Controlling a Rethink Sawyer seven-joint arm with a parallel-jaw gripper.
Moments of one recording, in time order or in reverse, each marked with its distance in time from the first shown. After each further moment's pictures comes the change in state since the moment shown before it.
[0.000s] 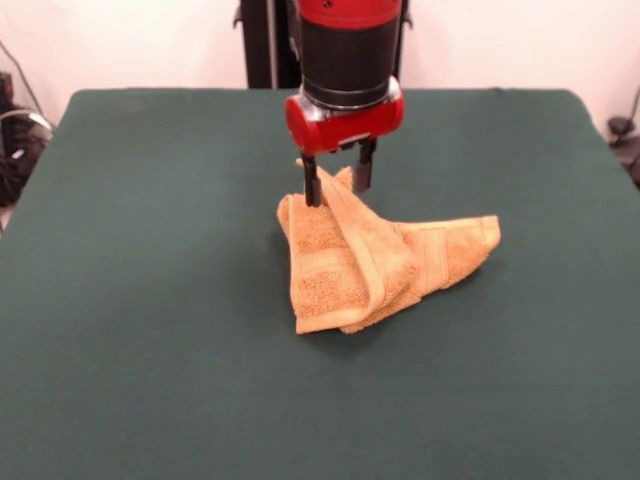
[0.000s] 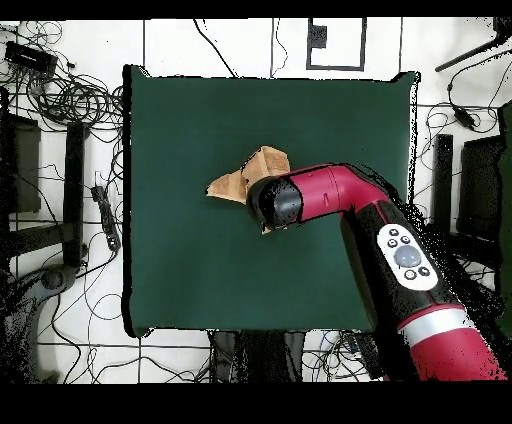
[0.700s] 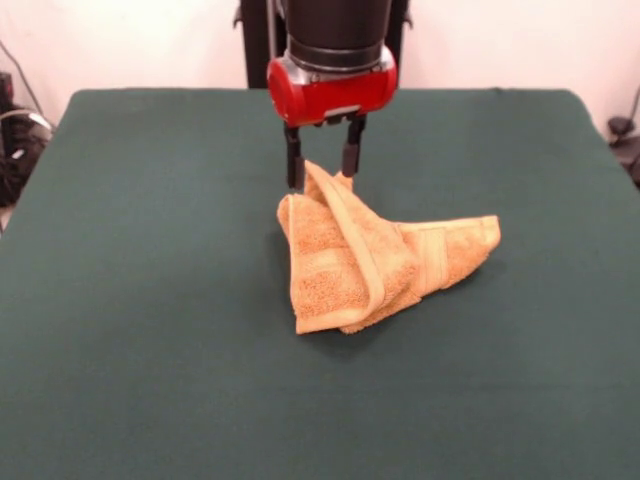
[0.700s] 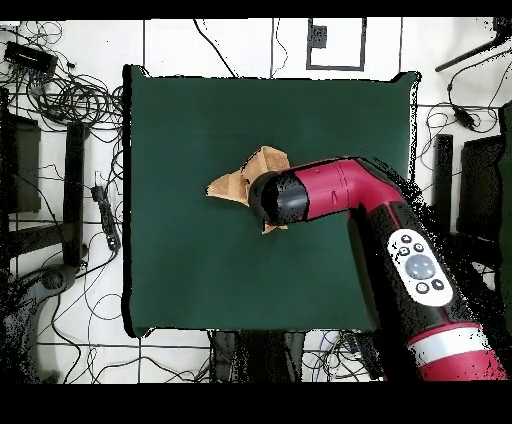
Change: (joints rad) arm 0.000 -0.079 0.000 0.000 0.004 0.001 0.000
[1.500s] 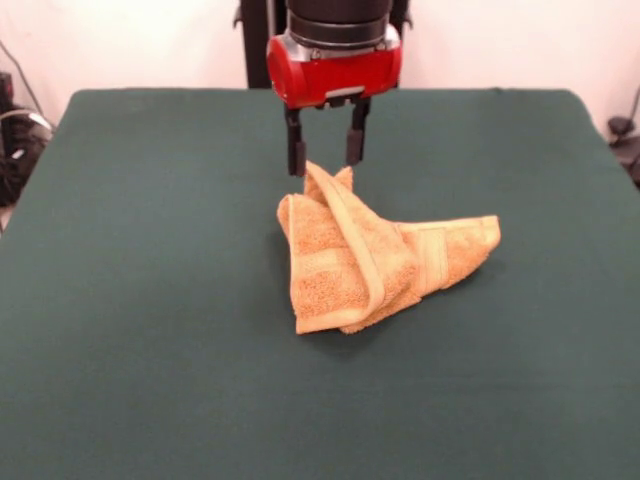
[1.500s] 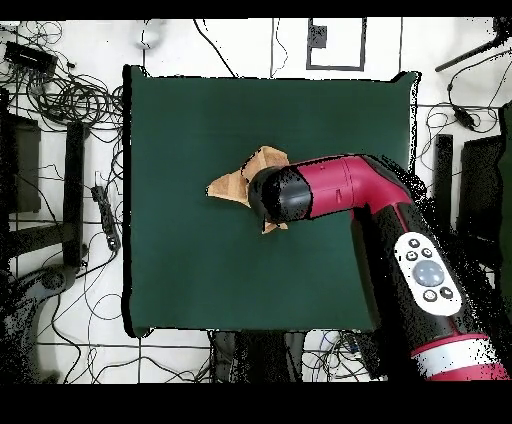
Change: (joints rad) arm 0.000 -0.046 0.000 0.000 0.040 0.000 0.000
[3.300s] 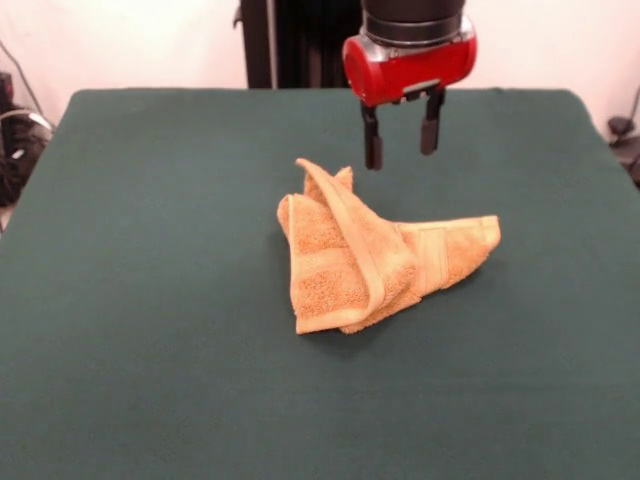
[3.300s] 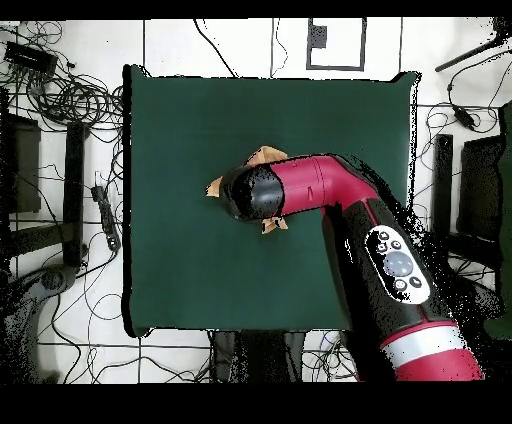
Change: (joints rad) arm 0.068 0.011 -0.010 0.015 0.128 0.000 0.000
